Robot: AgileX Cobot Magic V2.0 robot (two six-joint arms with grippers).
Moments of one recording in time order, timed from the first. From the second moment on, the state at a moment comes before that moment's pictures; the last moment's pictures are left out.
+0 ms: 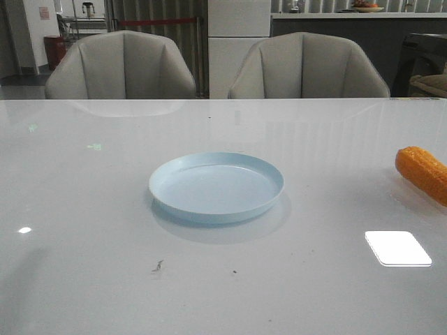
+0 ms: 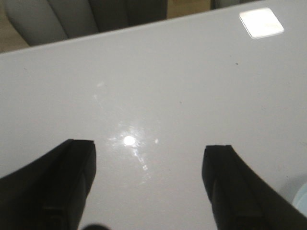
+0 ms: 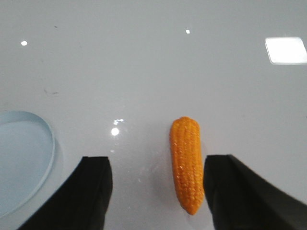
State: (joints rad) left arm -0.02 1.72 -1.80 -0.20 0.79 0.35; right arm -0.04 1.11 -0.83 0.20 0.36 -0.09
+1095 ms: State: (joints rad) left arm 0.04 1.02 -0.67 -0.25 0.22 0.35; right arm -0.09 1.98 -1.51 0.13 0.91 -0.14
